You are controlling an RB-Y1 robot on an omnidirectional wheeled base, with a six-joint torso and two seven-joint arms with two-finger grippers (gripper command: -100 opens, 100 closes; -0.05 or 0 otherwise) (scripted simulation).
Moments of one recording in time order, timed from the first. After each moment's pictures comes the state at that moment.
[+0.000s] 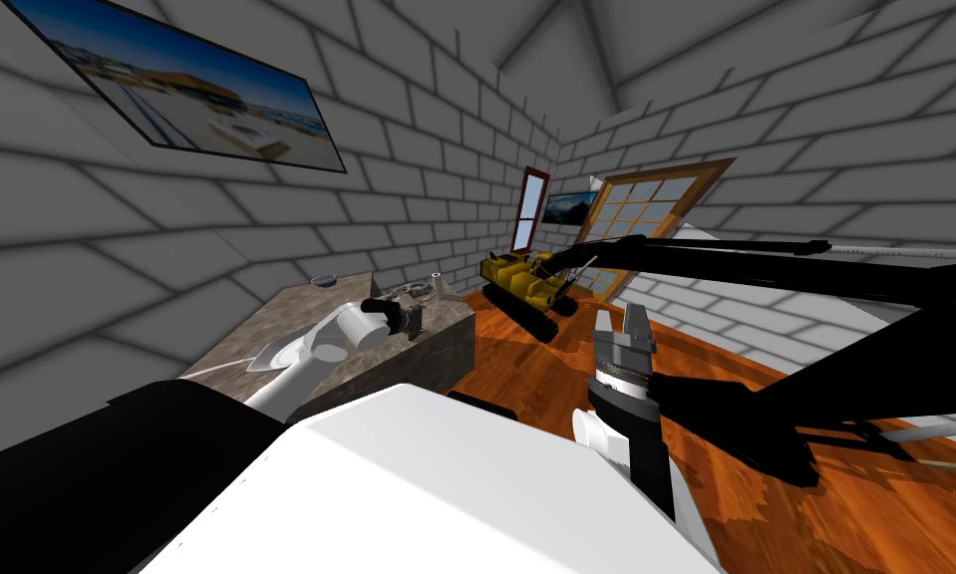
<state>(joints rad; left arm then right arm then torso) 0.22 0.76 0.14 -2.40 0.58 1.35 0.67 0.50 -0.04 -0.02 -2.30 0.04 -0.48 0.07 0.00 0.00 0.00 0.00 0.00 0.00</state>
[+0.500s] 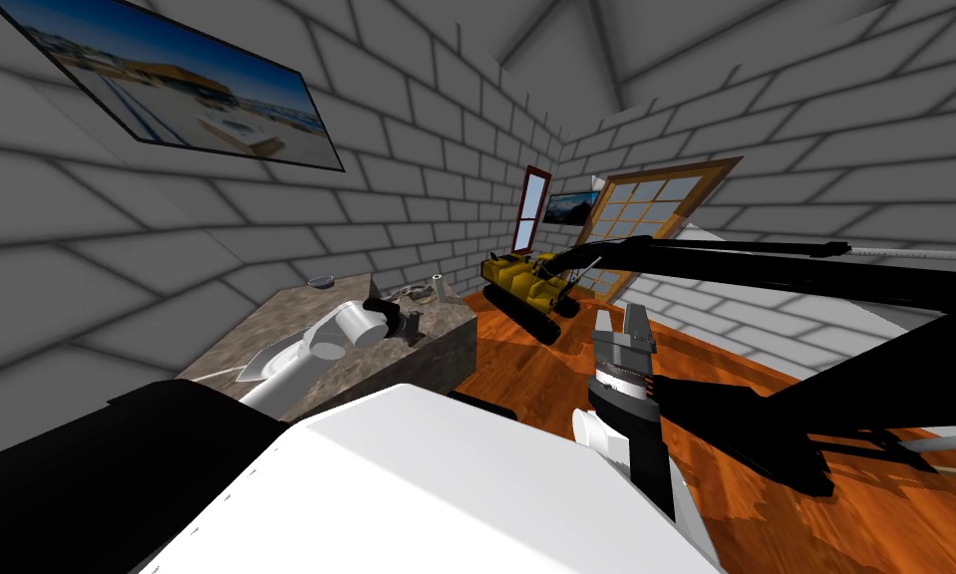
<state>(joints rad) 0.22 0.79 0.14 -2.39 0.66 1.46 0.68 0.50 -0.04 -0.02 -2.30 0.04 -0.48 0.07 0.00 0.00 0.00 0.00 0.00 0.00</state>
